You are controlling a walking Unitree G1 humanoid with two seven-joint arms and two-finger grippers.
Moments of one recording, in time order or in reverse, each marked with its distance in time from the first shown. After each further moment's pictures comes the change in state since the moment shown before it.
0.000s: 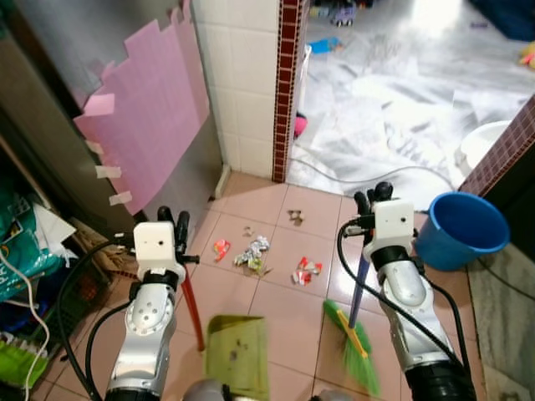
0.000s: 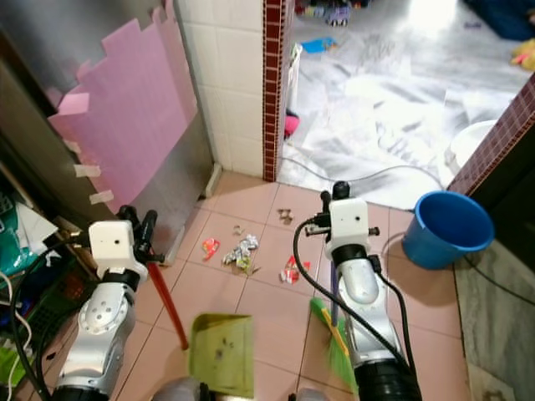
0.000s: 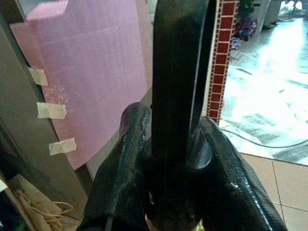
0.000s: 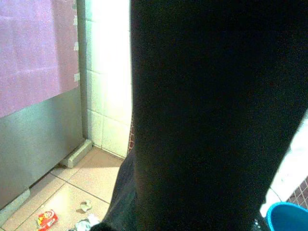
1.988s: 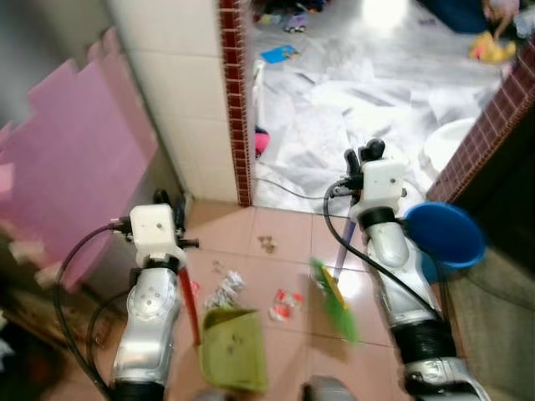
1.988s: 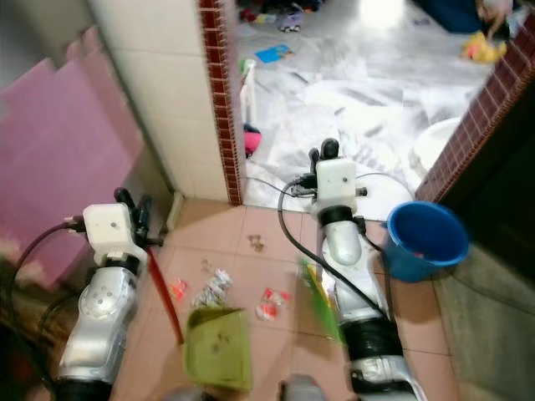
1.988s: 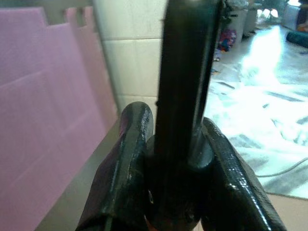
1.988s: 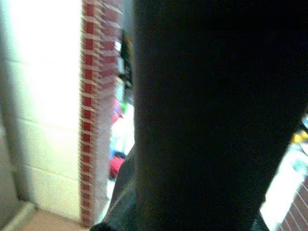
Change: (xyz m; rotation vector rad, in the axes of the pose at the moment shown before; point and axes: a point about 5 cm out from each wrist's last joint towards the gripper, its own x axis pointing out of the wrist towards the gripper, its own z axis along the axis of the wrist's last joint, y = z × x) left arm 0.010 -0.013 0.023 0.002 -0.032 0.054; right arm 0.036 0.000 0.032 0.000 -0.124 -0.043
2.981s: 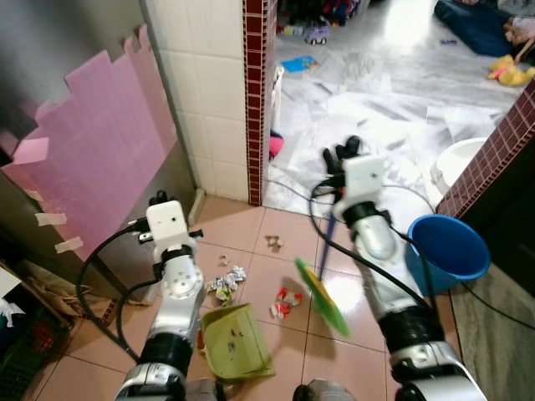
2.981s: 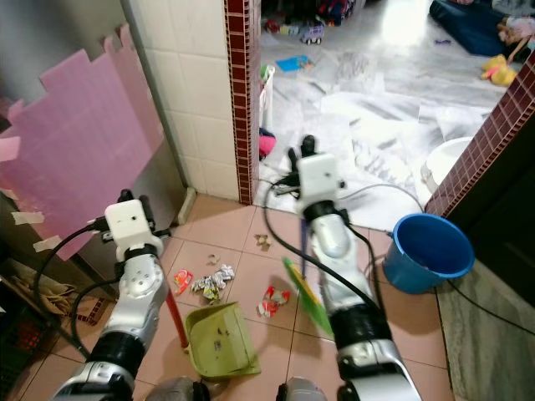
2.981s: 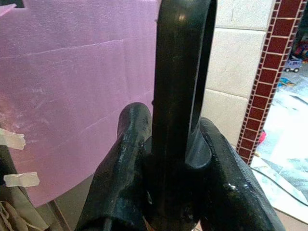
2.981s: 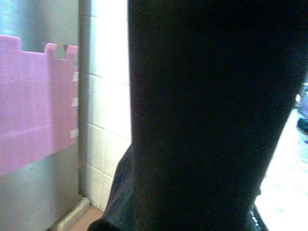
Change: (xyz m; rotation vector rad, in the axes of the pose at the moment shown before) left arm 0.035 -0.012 -0.031 -0.029 0.022 0.282; right arm 0.019 0.040 0.015 0.069 -0.075 0.207
